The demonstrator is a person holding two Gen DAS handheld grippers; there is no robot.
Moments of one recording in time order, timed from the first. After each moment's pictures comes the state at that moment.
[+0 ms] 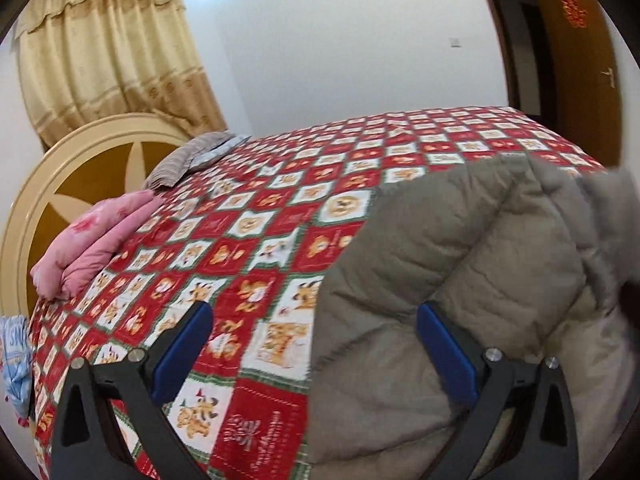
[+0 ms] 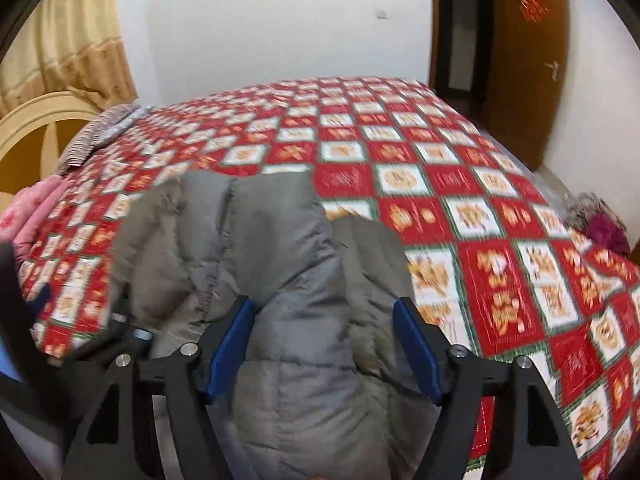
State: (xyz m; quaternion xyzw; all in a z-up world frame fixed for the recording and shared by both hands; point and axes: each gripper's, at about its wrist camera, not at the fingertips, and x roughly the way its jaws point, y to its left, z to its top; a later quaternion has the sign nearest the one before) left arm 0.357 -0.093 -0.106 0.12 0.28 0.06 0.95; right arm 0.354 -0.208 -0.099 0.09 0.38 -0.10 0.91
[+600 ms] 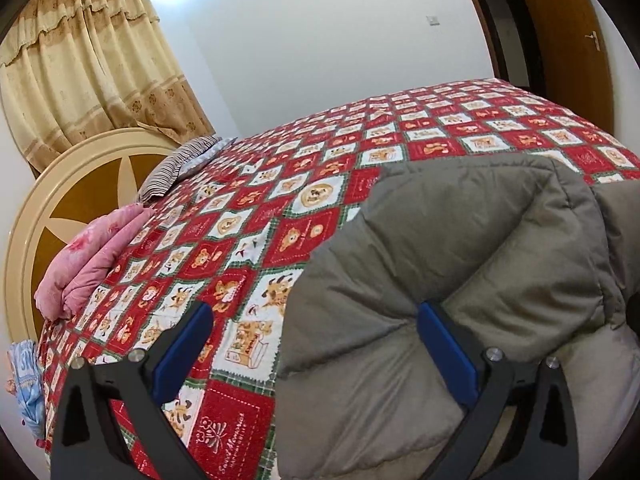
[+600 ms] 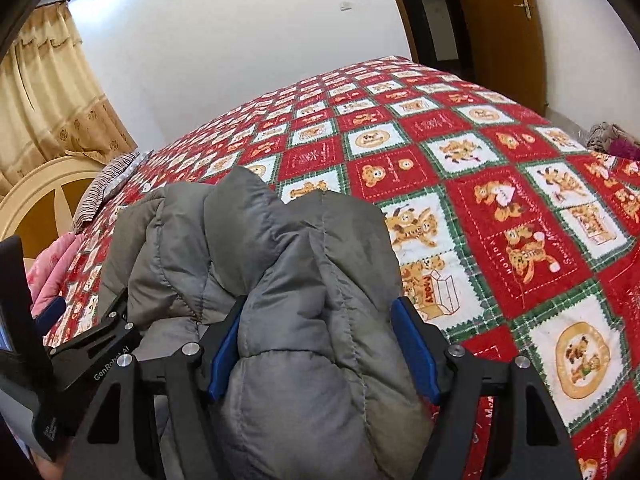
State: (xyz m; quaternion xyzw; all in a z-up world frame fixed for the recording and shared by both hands) left arm 0.369 -0.132 -0.133 0.17 0.30 0.06 0.94; right arm 0.341 -0.254 -0.152 0.19 0.35 -0.07 0.91
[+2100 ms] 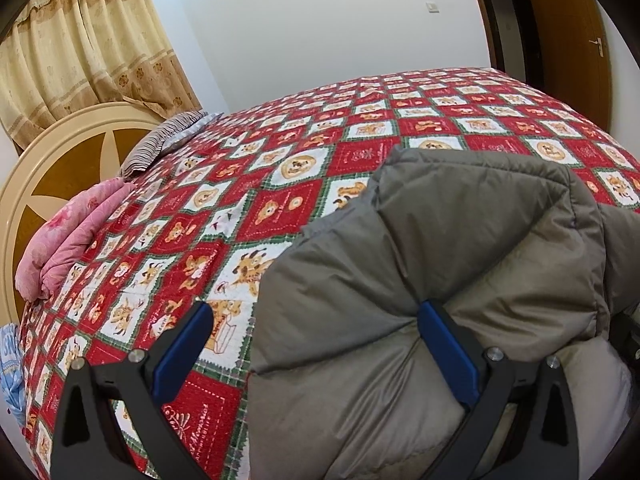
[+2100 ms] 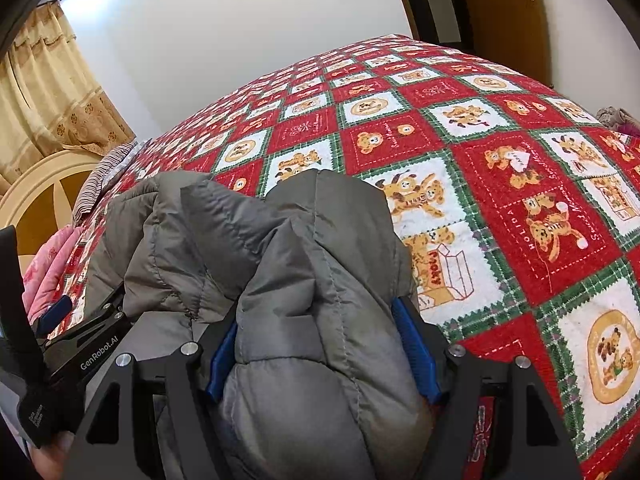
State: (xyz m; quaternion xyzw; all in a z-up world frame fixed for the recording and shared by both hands) left arm 0.384 -0.130 -0.153 0.14 0.34 0.05 0.93; right arm 0.354 -0.262 -0.180 0.21 0.37 -0.06 0.90
